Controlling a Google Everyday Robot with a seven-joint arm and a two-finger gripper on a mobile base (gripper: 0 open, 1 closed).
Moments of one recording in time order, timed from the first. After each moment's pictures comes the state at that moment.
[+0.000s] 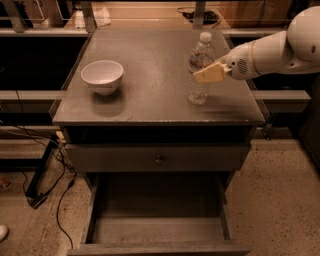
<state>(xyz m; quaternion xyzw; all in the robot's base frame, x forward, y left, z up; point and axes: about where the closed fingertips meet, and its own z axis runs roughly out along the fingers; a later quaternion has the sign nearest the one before) 0.675 -0.140 0.904 -0.37 0.80 0.22 0.42</state>
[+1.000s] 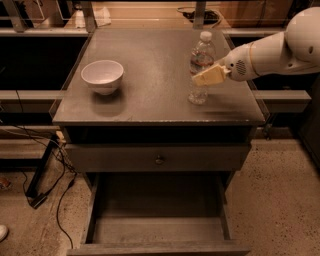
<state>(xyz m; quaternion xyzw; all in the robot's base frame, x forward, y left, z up) 0.675 -0.140 0.904 -0.37 0.80 0.22 0.42</state>
